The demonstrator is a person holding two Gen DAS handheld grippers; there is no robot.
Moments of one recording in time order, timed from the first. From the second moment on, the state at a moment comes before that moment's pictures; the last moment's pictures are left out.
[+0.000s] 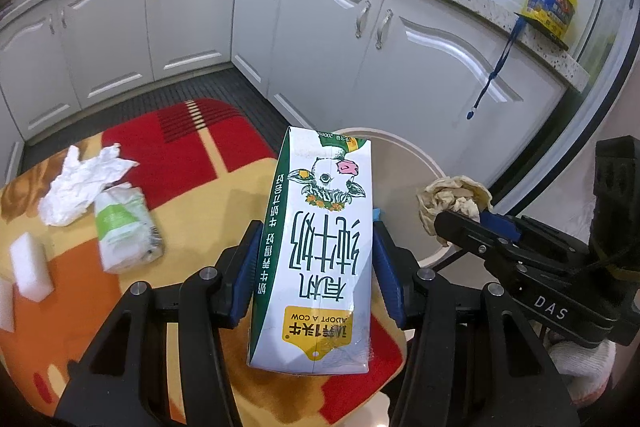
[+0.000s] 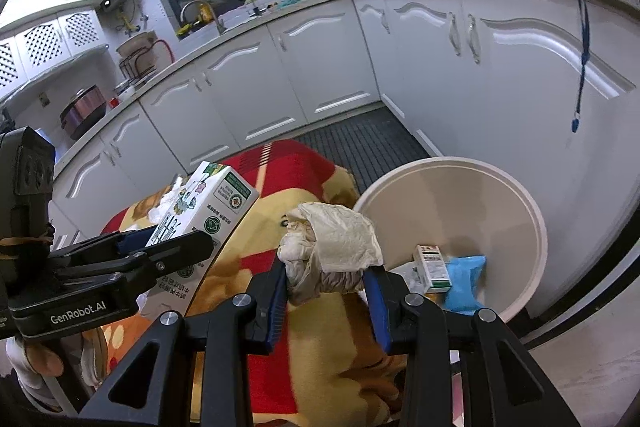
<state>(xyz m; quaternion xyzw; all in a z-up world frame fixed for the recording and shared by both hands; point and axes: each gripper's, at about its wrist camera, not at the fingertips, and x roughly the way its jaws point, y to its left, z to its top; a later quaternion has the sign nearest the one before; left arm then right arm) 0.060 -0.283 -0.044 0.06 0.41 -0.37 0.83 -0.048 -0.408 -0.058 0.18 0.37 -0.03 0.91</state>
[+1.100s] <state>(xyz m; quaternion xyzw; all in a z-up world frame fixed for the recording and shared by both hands) 0.090 -0.386 -0.106 0.07 0.47 -0.39 0.79 -0.036 -0.482 -0.129 0.22 0.42 -0.11 0.87</state>
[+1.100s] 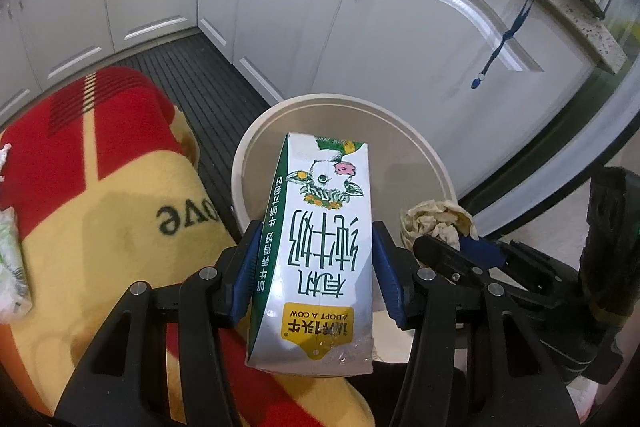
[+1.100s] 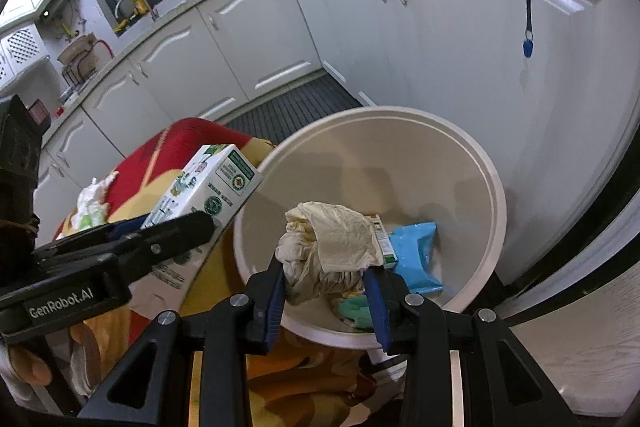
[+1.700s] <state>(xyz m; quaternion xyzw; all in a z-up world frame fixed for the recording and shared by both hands) 0.098 -0.387 -0.114 0.06 0.48 -0.39 0.78 -0.028 -0.495 -0.155 0.23 0.45 -0.13 0.85</state>
